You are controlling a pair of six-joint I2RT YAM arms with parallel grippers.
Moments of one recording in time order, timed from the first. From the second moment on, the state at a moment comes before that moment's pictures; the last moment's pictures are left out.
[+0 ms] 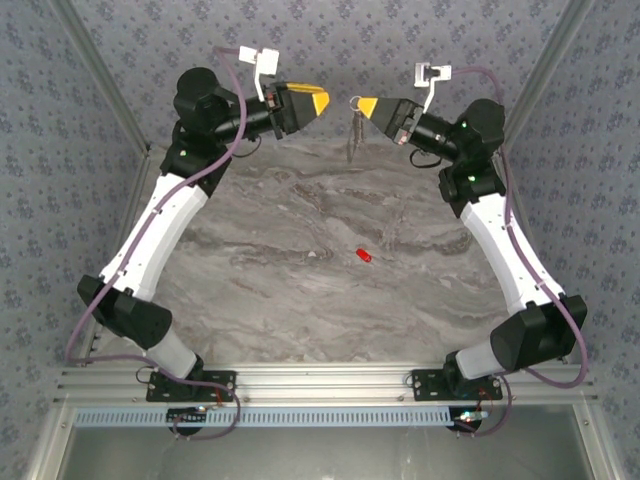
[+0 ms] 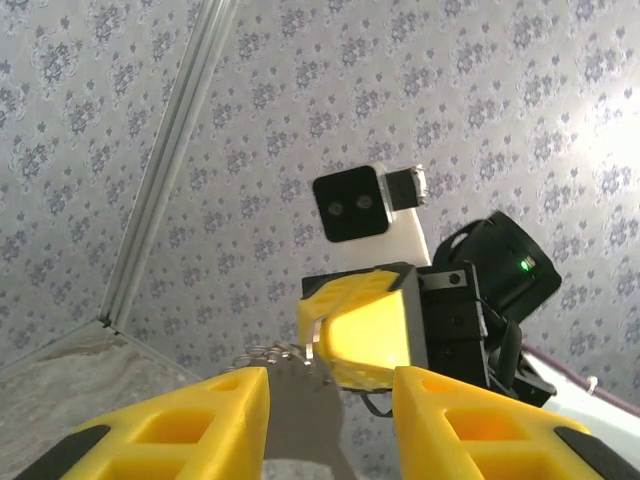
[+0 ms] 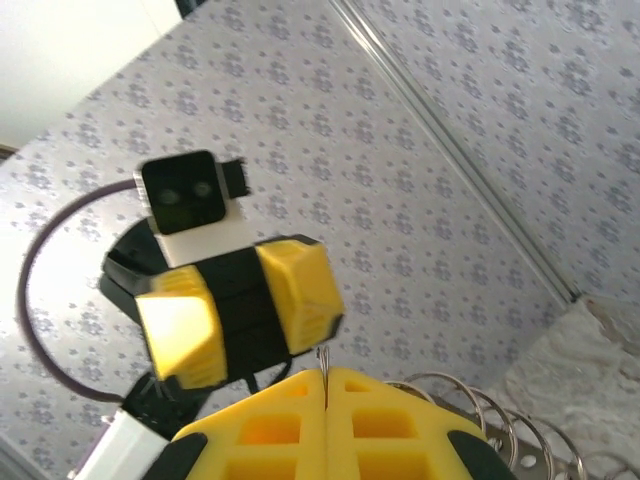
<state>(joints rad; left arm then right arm) -0.47 1.62 1.88 -0.02 0.82 -0.64 0.26 1.45 1.50 0.36 -0.89 1.01</state>
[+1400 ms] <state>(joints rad) -0.50 1.66 1.91 0.02 0.82 -0.76 0.32 1.48 1.50 0.56 -0.84 1.14</state>
